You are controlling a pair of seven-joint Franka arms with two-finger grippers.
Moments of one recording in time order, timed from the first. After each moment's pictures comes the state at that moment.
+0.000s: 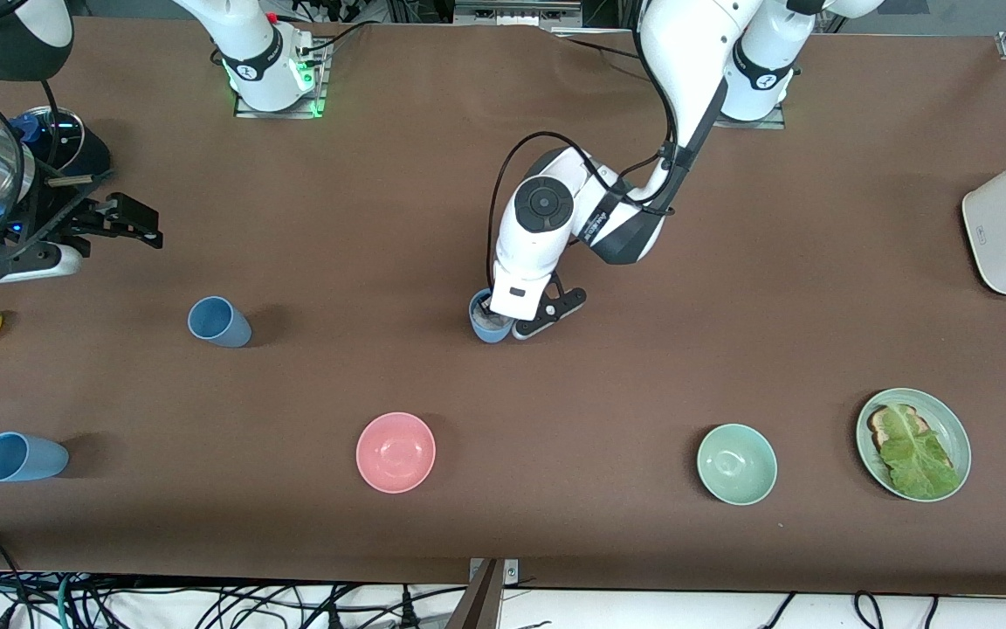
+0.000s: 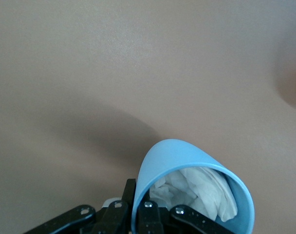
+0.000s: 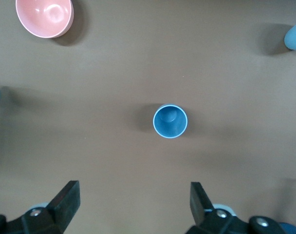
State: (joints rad) left arm -0.72 0.73 0.00 -1.44 -0.14 2.27 -1.23; right arm 0.18 0.12 -0.11 -1.56 0.05 1.62 -0.05
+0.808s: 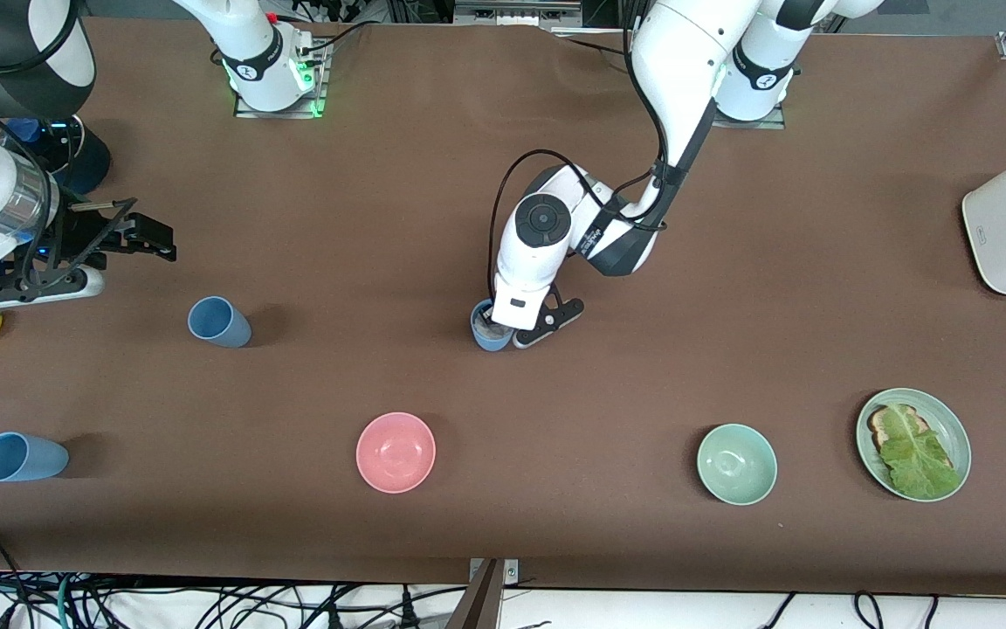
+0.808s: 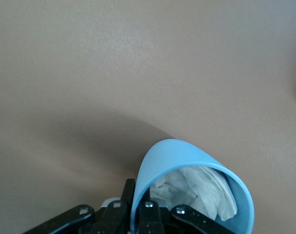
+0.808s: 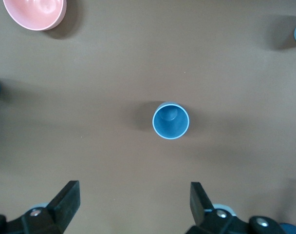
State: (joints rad) left arm -0.72 0.78 0.00 -1.44 -0.14 2.33 -1.23; right arm 0.18 0.16 -0.11 -1.56 0.04 1.63 -0.06
